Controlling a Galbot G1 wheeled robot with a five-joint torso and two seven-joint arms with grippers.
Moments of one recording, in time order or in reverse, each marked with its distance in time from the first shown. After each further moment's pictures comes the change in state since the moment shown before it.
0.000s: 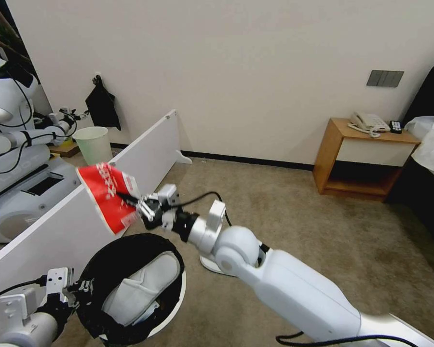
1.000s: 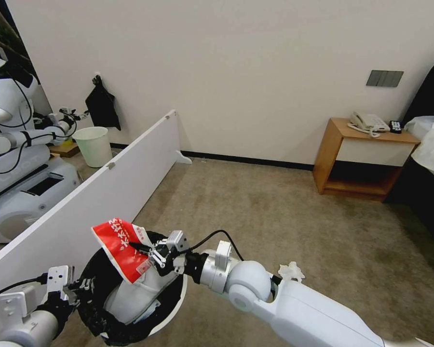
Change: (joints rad) left arm -0.007 0.007 -0.006 -0.006 -0.031 0.005 -0.004; right arm -0.065 -0.083 -0.103 0.000 -0.038 0.007 -0.020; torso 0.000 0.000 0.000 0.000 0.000
